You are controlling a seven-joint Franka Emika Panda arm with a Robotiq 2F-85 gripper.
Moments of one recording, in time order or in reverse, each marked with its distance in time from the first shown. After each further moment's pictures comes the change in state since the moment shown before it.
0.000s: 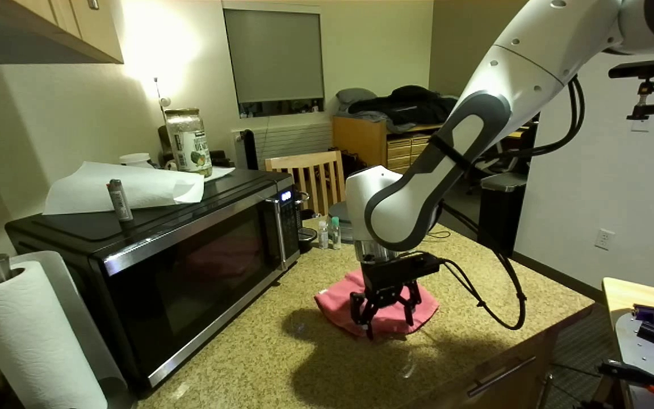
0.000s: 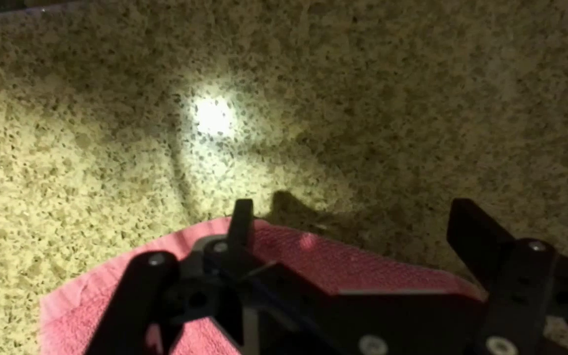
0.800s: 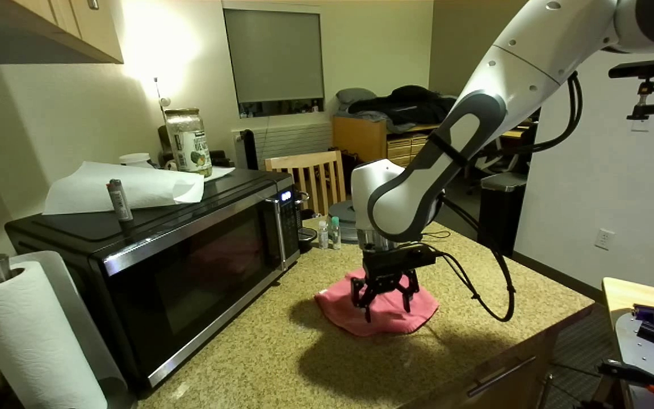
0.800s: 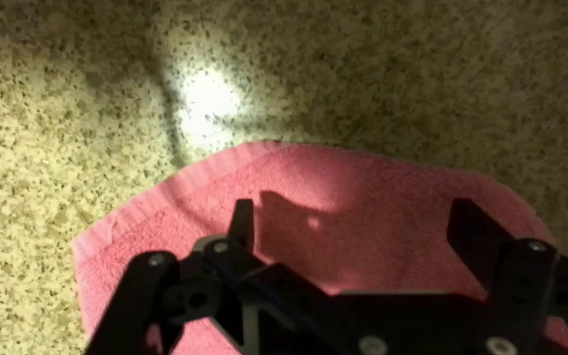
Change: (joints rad) arm -0.025 -0.004 -0.037 0.000 -0.017 0.043 0.041
